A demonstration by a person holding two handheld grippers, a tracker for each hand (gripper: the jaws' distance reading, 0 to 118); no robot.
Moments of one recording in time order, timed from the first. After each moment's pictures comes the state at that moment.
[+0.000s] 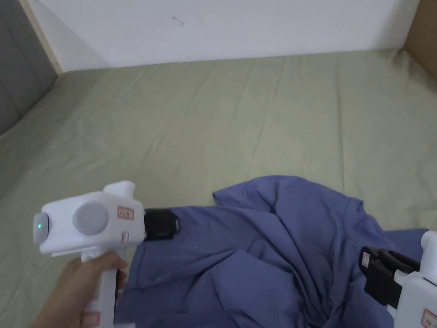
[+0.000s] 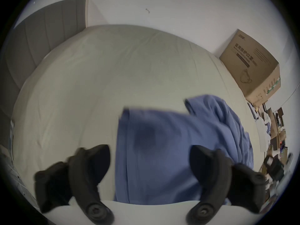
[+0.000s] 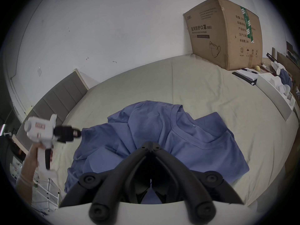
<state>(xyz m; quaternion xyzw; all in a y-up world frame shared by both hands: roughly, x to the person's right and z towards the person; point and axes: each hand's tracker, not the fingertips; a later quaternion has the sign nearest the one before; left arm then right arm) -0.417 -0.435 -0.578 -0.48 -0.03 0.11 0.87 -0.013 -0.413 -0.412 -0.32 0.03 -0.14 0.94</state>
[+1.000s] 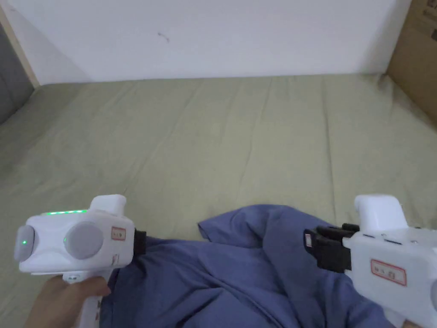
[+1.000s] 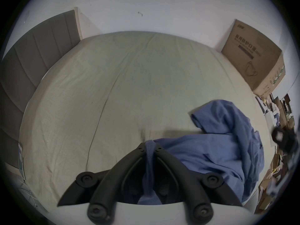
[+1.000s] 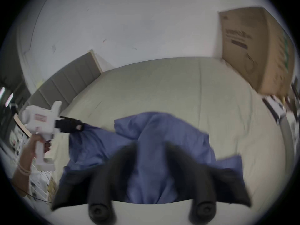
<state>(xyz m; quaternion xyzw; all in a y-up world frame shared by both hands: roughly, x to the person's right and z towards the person) -0.406 -0.429 -0.594 -0.47 -0.04 0.06 0.88 -0.026 -0.391 -0.545 -0.36 0.15 -0.03 0.92</state>
